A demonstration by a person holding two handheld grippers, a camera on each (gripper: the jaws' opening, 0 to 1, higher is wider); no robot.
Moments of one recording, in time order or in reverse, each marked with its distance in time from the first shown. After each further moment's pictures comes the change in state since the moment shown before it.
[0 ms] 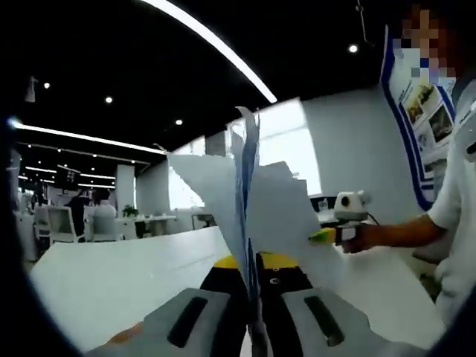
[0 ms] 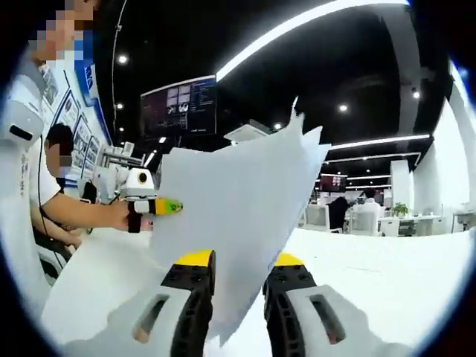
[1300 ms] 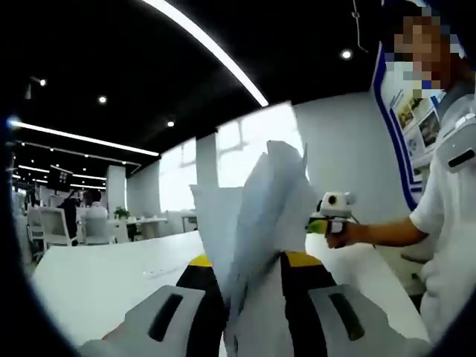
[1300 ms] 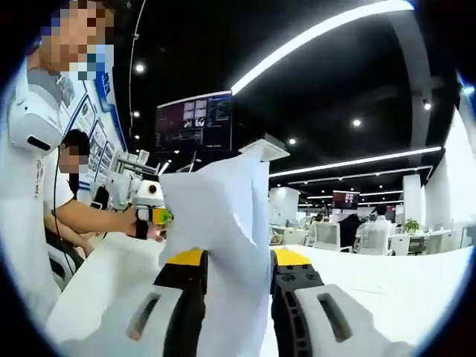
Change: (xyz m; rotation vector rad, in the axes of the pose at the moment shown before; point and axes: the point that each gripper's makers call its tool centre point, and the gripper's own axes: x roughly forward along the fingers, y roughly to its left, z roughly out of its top) left arm -0.023 -0.017 0.024 0.012 0.002 -0.062; right arm -0.013 0.000 0.034 -0.040 -0.107 0.074
